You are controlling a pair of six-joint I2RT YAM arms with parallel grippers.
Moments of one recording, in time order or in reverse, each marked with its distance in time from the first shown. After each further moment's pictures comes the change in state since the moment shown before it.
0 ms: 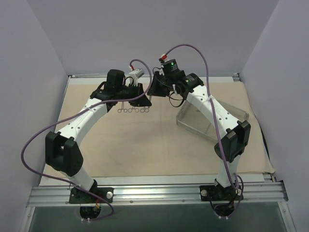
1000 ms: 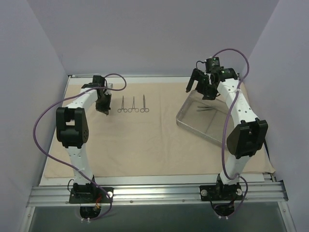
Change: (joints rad) left arm 0.339 0.420 0.156 -0.357 -0.657 0.283; right arm -0.447 -0.041 -0.123 -0.211 0.070 -0.097
